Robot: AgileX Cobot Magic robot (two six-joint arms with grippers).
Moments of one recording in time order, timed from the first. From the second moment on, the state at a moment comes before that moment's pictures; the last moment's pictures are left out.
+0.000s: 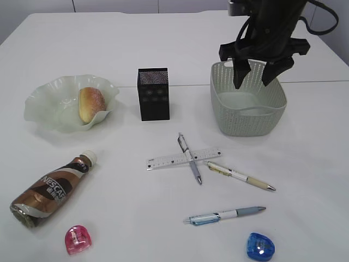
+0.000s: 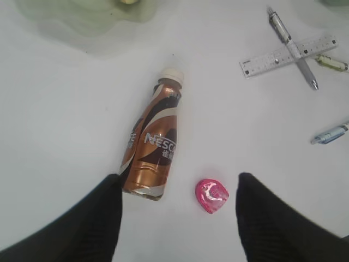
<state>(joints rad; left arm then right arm) -0.11 1.12 -0.98 -0.27 0.94 0.11 0.27 2.02 -1.88 -0.05 1.23 0.18</state>
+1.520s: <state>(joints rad) -0.30 1.76 -1.13 -0.08 0.86 0.32 0.28 1.52 -1.19 -0.07 1.13 0.12</state>
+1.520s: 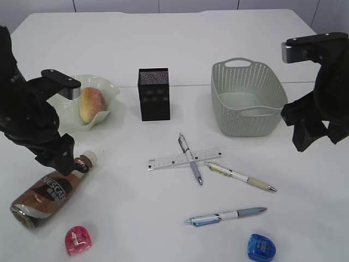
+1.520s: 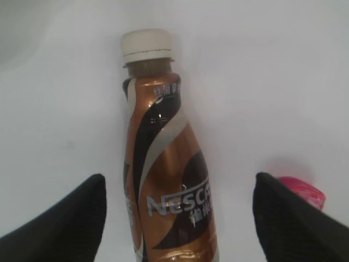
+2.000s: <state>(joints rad) -0.30 1.87 -1.14 -0.06 0.78 0.30 0.28 1.52 -1.19 -0.08 1.11 0.12</state>
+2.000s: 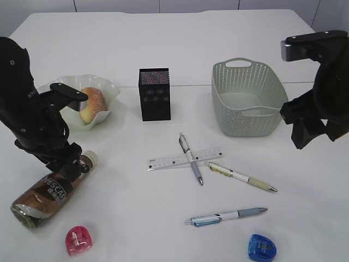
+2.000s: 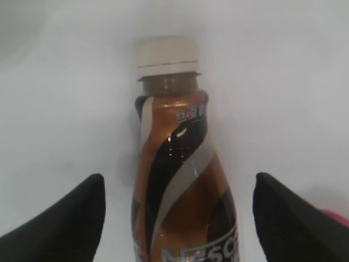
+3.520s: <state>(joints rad) -0.30 1.95 -1.14 -0.07 0.77 0.29 0.28 1.52 -1.19 -0.08 1.09 0.12</state>
